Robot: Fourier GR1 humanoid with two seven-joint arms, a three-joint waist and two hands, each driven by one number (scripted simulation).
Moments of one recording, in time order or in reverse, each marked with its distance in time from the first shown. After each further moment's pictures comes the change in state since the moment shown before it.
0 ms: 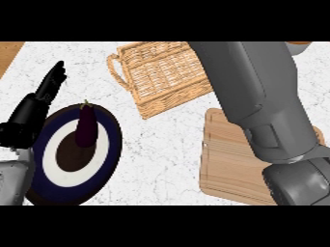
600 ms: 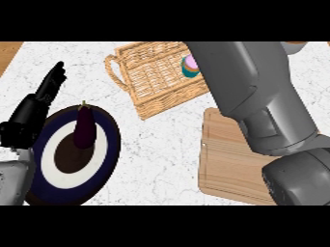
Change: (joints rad) left arm 0.001 -0.005 0.006 0.006 -0.004 0.000 0.004; right arm -0.100 -0.002 -0.092 0.216 -0.060 0.031 -0.026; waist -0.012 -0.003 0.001
